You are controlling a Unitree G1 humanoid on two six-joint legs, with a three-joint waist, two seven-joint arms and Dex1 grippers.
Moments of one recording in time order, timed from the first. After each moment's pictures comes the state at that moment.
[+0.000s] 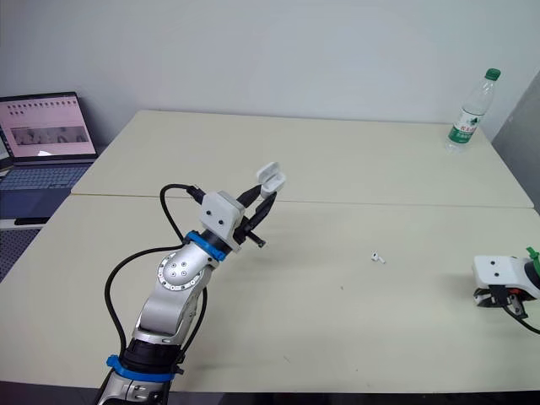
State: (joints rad) left arm -0.33 0.26 -0.10 -0.15 -0.03 0.01 -0.40; right arm -0.44 -1.21 0.22 0.69 -0.12 -0.36 1.47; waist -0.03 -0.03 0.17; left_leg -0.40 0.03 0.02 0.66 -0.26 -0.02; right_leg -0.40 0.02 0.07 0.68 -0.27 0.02
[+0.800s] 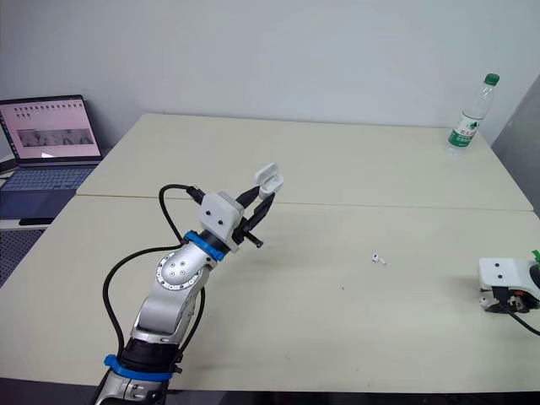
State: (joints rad) left arm -0.33 0.28 -0.10 -0.14 -0.03 0.01 -0.41; right arm -0.45 -1.20 0.22 0.75 -0.17 -0.37 1.40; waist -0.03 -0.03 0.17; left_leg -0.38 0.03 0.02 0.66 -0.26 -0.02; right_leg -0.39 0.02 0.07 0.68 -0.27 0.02
